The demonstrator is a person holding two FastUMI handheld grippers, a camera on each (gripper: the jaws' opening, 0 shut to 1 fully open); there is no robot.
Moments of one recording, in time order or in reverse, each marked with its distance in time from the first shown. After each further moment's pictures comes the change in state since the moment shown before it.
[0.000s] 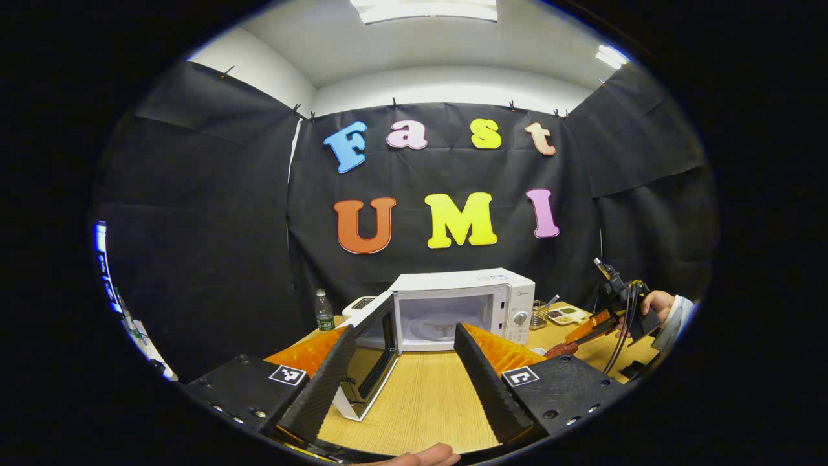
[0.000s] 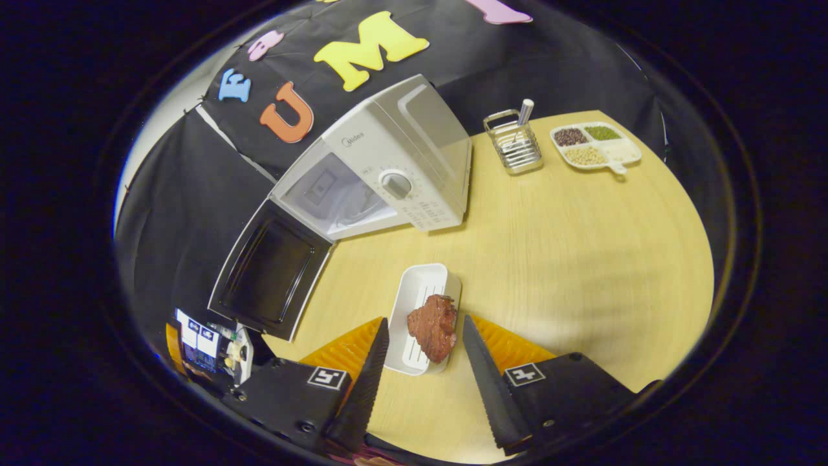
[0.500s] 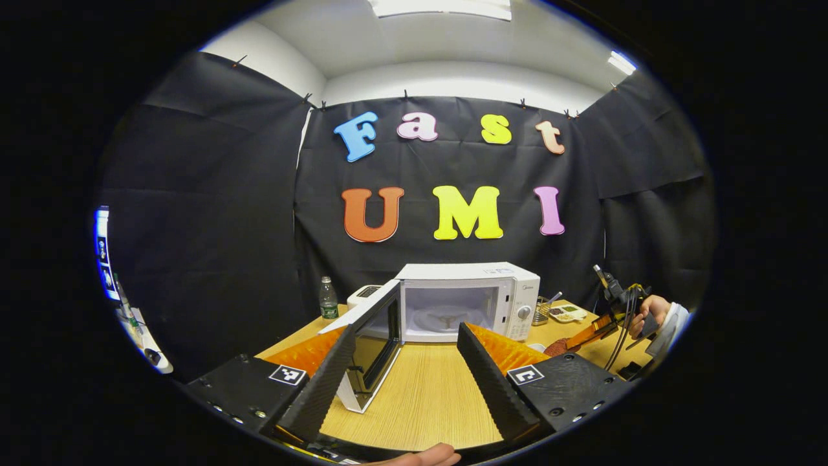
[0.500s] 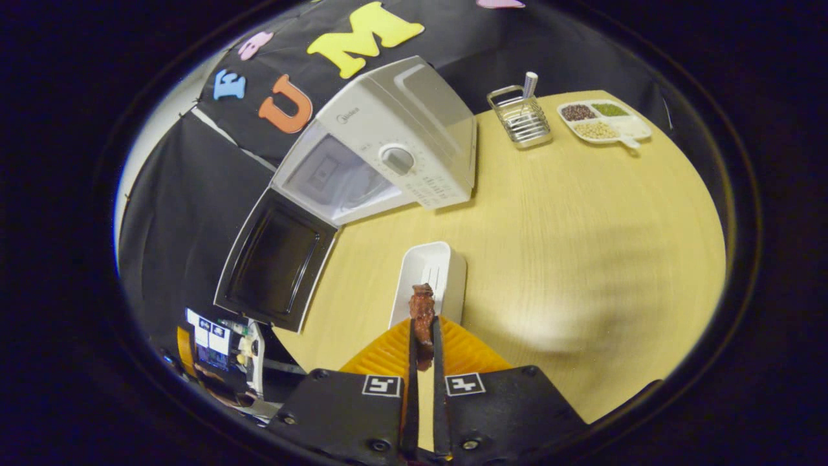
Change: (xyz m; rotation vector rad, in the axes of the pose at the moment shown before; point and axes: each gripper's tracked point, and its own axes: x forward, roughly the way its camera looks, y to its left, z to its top) left arm -0.006 0.016 -0.015 -0.061 0.037 0.012; right arm -0.004 0.017 -0.015 -0.020 0.032 0.018
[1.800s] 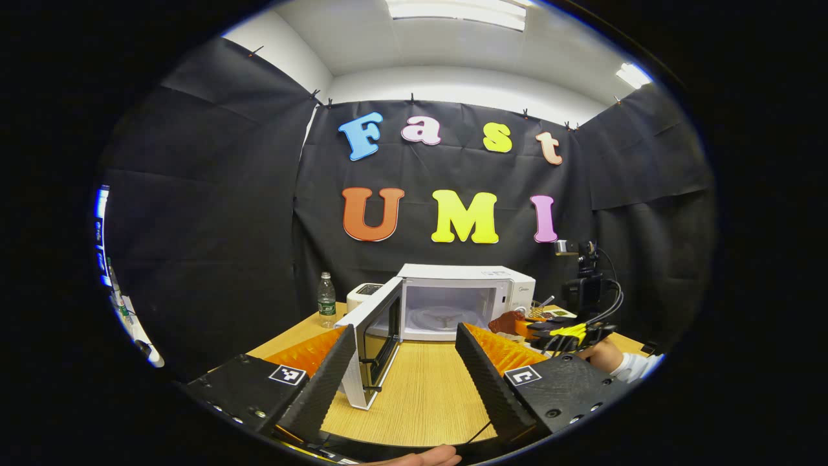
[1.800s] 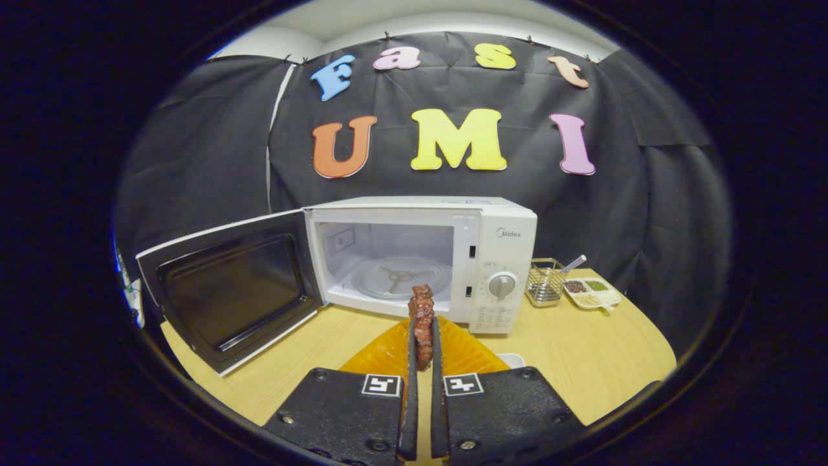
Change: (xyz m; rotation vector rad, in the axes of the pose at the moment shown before) left arm -0.013 0.029 -0.008 -0.041 -0.020 -0.042; right arm 0.075 0.149 0.055 -0.423 -0.688 -0.395
